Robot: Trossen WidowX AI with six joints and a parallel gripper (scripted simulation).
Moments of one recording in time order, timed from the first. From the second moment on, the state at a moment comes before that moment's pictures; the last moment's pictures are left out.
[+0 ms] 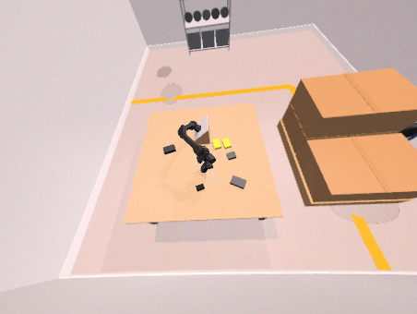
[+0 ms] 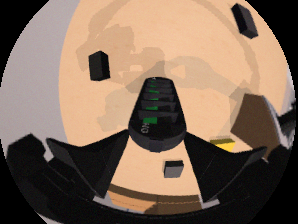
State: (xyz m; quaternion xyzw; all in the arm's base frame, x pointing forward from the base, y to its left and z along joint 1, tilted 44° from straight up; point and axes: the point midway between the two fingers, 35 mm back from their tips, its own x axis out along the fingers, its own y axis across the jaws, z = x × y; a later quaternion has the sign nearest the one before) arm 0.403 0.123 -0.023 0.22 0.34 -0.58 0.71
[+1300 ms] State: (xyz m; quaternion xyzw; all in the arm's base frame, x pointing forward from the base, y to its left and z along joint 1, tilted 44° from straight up) arm 0.398 0.134 -0.053 0.22 0.34 -0.57 0.71
